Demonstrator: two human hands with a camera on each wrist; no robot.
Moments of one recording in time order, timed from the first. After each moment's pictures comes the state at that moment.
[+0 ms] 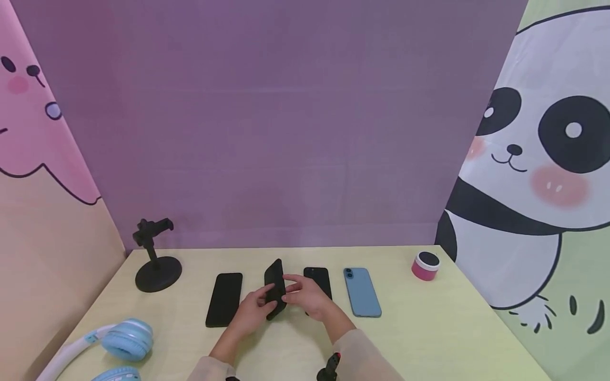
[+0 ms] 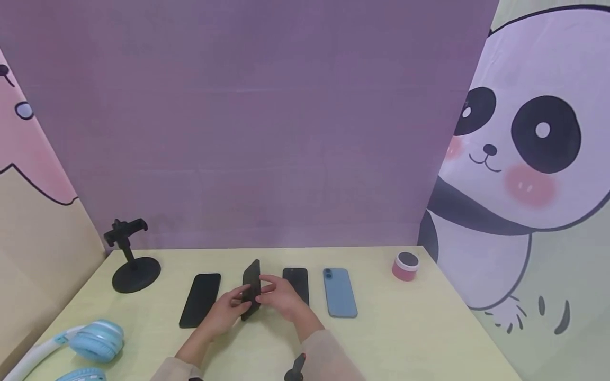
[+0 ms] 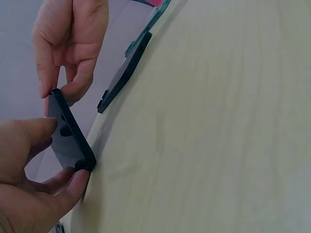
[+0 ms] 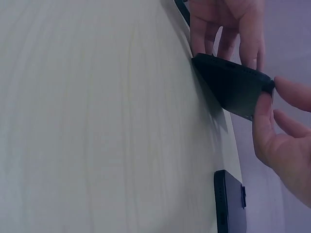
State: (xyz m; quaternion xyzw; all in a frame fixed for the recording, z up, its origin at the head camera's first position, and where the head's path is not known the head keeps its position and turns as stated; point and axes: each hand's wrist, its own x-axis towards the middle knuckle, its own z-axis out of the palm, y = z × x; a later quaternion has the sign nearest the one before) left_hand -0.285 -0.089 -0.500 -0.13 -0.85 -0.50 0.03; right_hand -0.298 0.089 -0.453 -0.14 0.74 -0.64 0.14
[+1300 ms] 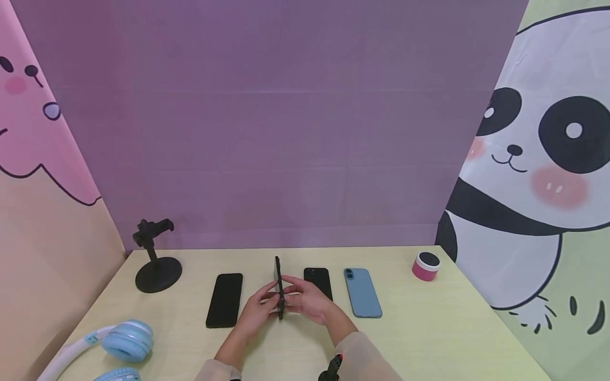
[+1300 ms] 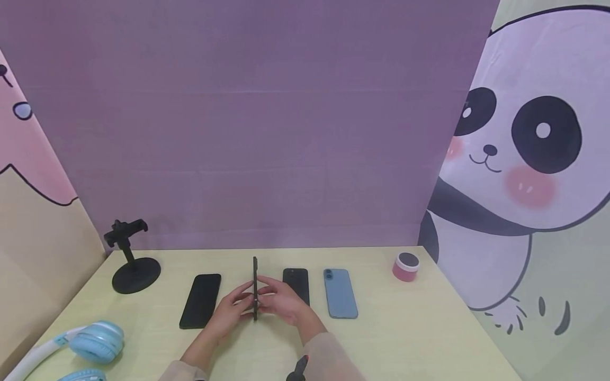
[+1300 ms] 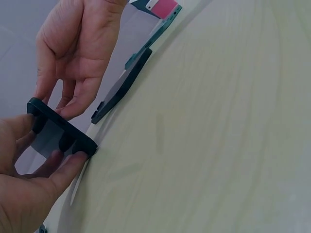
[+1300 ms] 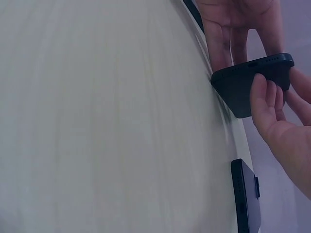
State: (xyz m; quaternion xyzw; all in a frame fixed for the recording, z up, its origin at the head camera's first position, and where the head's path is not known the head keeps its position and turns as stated) left_hand -0.283 -0.074 -0.501 -0.11 -0.68 -0.73 -0.04; right_hand -0.300 0.094 -0.465 -0.16 0.64 -0.72 0.21
